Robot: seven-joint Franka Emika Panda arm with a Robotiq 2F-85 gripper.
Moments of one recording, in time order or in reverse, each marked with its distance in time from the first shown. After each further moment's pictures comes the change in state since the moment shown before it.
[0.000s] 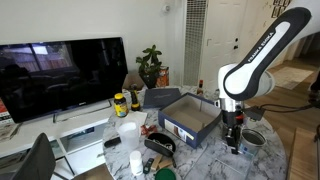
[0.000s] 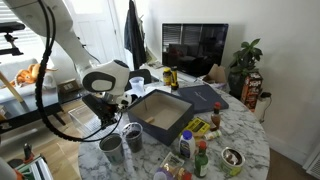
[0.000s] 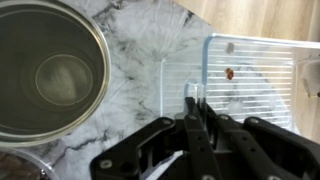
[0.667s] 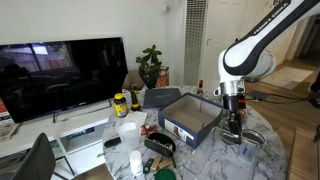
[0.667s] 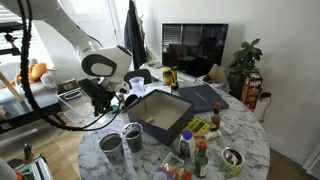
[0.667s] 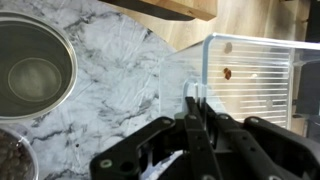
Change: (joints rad) arm -0.016 -0.167 -0.026 0.039 0.064 -0.284 -0.090
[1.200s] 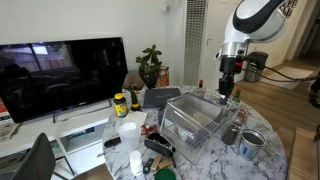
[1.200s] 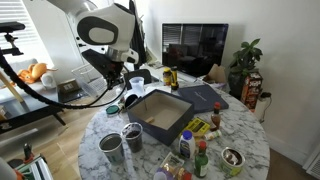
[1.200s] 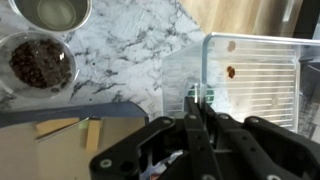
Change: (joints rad) arm -0.004 -0.224 -0.114 0.094 -0.038 -0.060 0.086
